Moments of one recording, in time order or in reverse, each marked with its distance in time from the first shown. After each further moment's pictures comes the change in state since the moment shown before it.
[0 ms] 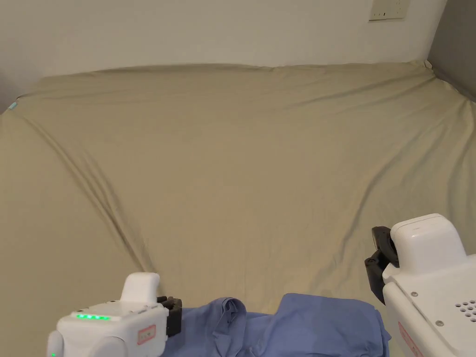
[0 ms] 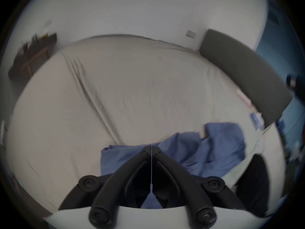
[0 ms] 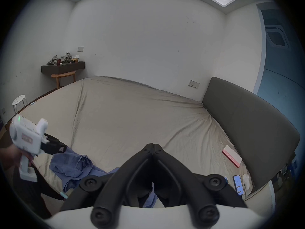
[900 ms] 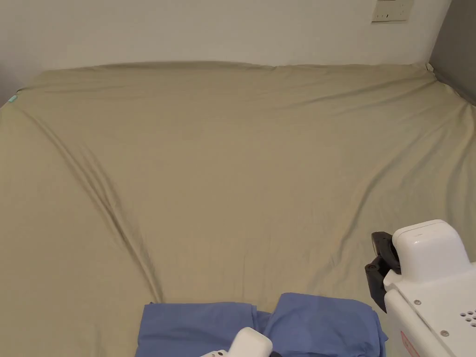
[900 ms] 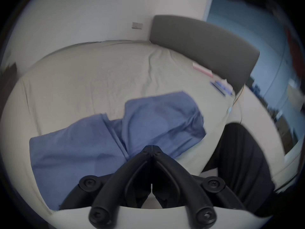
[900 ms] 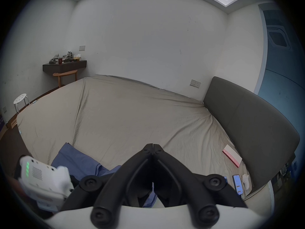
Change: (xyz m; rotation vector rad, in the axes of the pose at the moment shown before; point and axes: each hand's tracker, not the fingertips) left arm 0.119 -0.061 -0.011 0.007 -0.360 -0.191; right arm 0.000 -0.001 0.008 -0.011 0.013 0.007
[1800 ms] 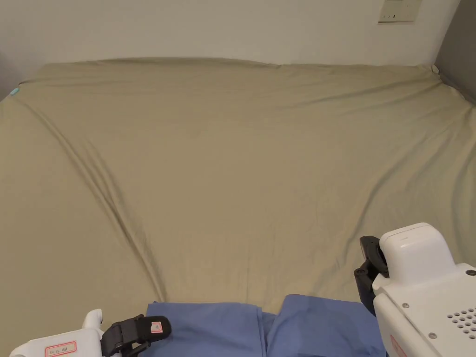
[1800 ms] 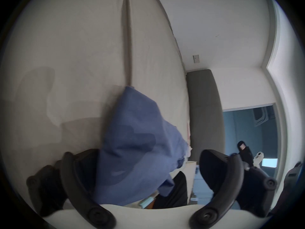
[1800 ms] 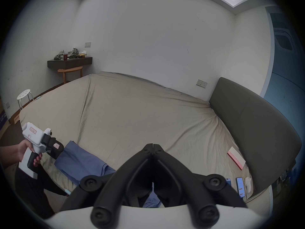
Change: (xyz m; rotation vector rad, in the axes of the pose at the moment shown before) left arm -0.205 -0.040 0.053 0.036 -0.351 0.983; right arm -0.020 0.007 -0.010 -0.019 0.046 0.031
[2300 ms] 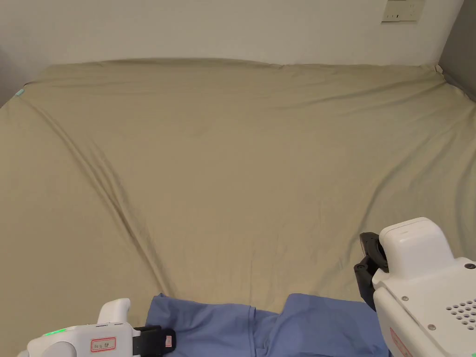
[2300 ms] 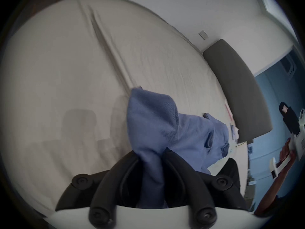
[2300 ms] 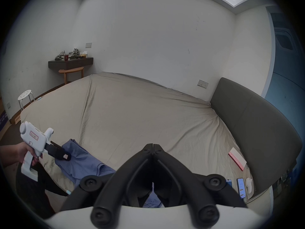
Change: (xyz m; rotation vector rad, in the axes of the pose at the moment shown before) left arm 0.045 -0.007 0.012 0.028 0.450 -0.410; right arm 0.000 0.004 -0.001 0.003 0.011 -0.002
